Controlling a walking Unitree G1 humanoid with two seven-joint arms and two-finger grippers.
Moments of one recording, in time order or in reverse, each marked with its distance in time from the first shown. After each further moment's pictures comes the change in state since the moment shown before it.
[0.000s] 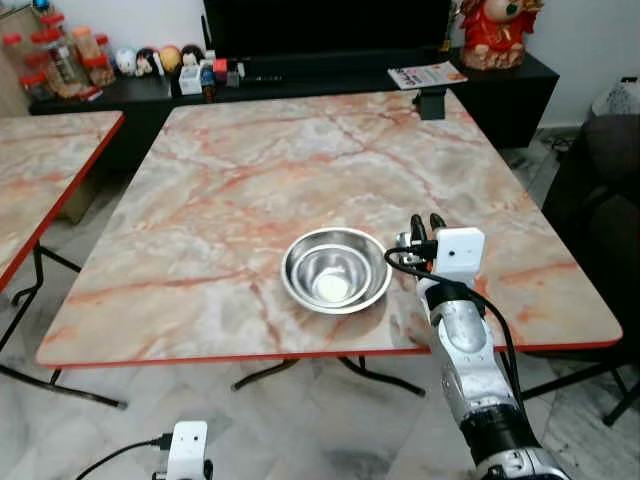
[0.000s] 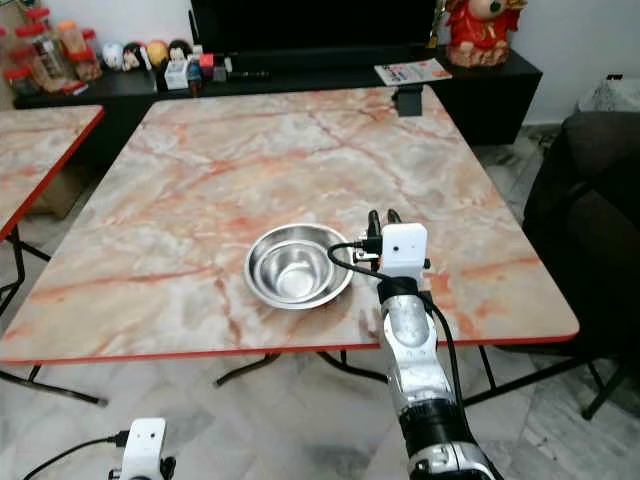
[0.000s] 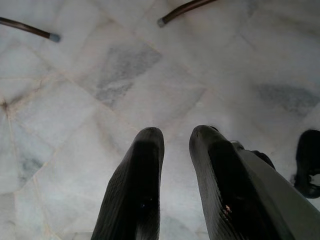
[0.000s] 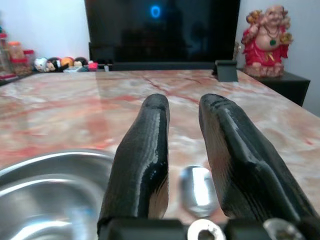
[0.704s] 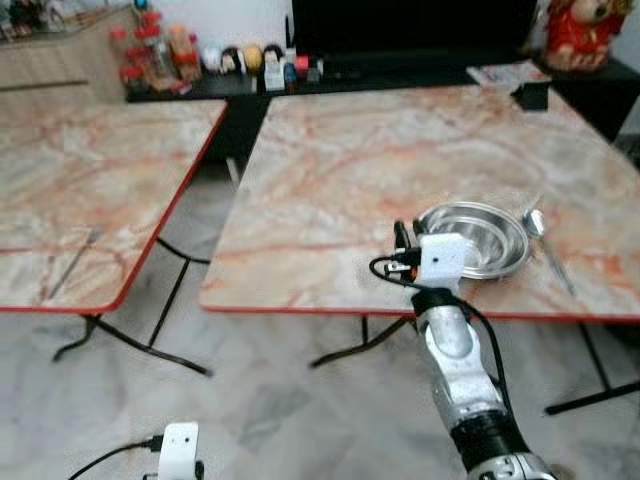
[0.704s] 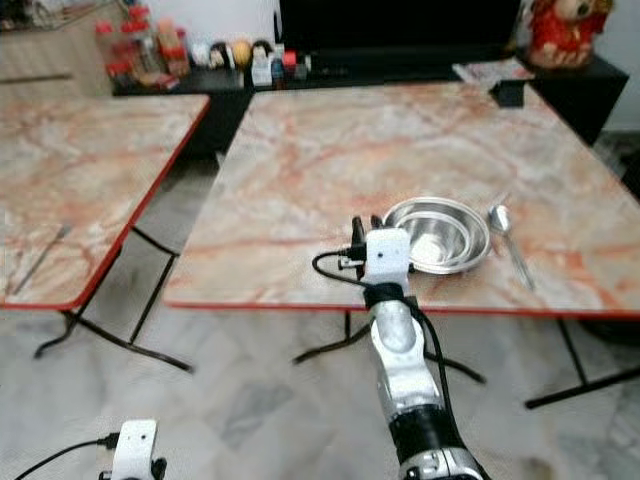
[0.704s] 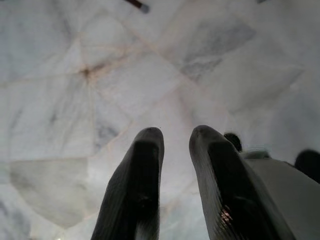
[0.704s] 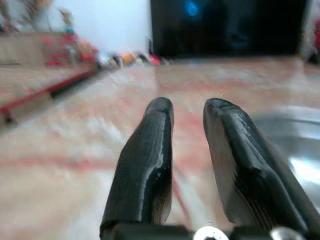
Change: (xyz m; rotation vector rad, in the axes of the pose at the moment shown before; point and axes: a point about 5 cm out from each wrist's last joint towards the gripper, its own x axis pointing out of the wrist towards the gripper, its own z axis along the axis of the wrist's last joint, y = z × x) left arm 0.000 0.000 0.000 -0.006 -0.004 0.002; right arm -0.017 -0.011 -0.018 -0.028 0.062 -0.010
